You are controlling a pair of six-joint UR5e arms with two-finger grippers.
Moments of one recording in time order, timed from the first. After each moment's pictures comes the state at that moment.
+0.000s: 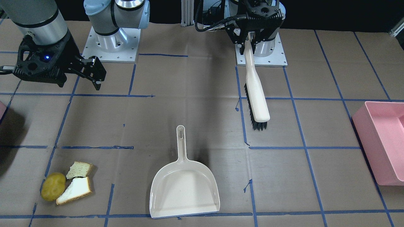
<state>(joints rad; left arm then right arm) -1.79 -1.44 -1.60 -1.65 1.68 -0.26 1.55 -1.52 1.51 -1.57 -1.61 0.03</state>
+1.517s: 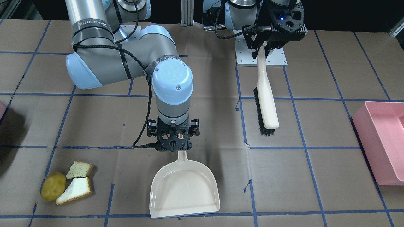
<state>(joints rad) -1.65 -1.43 -1.62 -1.69 1.58 -0.10 1.92 -1.07 1.35 -1.80 -1.60 0.32</state>
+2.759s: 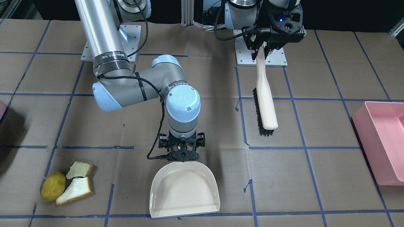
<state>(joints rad) -1.65 -1.44 -1.62 -1.69 1.58 -0.10 1.94 -0.99 1.46 -2.02 -1.60 0.33</state>
